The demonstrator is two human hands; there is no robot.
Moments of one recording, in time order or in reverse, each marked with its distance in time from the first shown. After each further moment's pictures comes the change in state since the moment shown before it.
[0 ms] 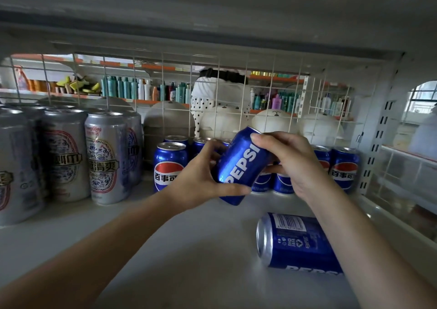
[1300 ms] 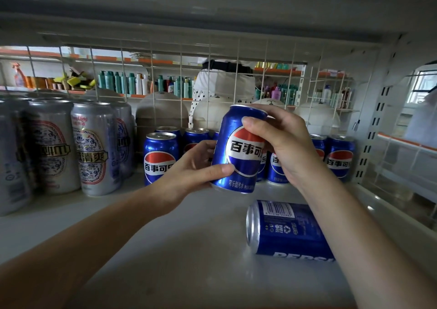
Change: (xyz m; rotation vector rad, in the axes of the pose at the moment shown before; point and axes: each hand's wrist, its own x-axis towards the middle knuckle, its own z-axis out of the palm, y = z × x) left_hand -0.017 0.009 0.008 -0.374 -0.114 -0.145; right_hand 0.001 0.003 -0.005 0.085 -0.053 -0.193
